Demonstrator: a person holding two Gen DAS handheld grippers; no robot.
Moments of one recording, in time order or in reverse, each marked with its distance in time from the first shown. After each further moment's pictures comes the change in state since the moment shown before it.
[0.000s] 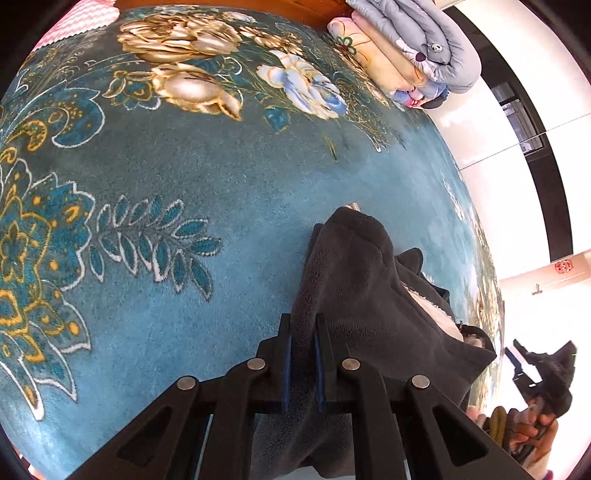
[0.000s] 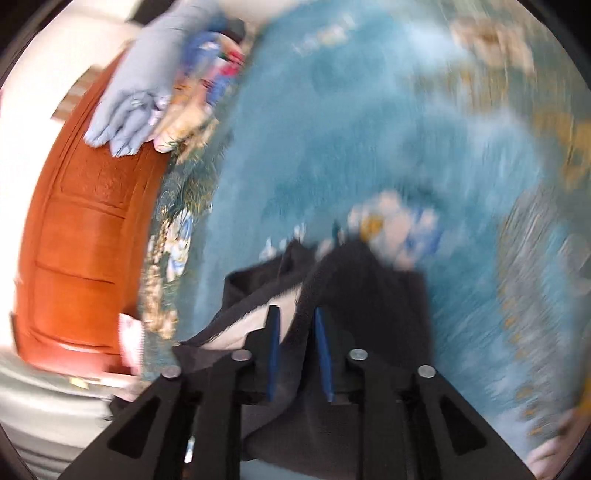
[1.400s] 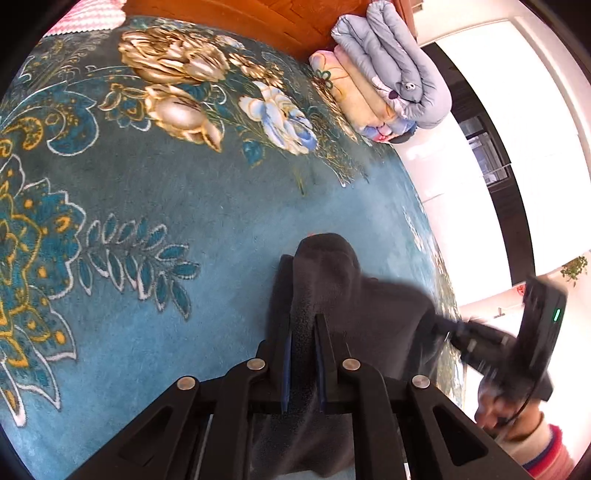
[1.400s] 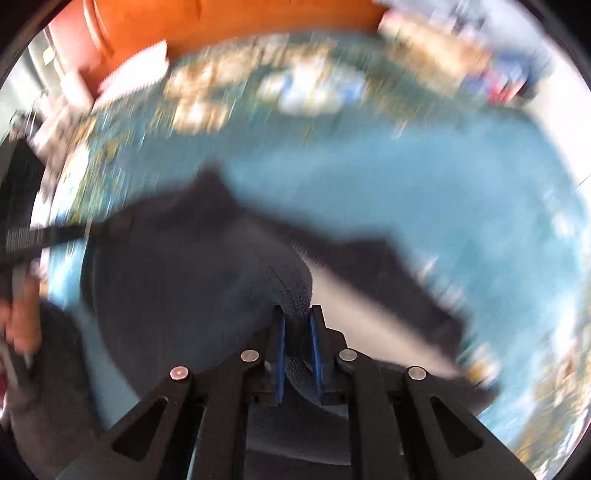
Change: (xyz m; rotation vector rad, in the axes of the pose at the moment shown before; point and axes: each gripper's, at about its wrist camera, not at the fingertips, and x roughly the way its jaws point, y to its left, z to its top) left arm -0.016 0.012 0.002 -0.045 -0.119 -0.173; right arm 0.133 0.193 -0.090 -1.070 0.283 -0.219
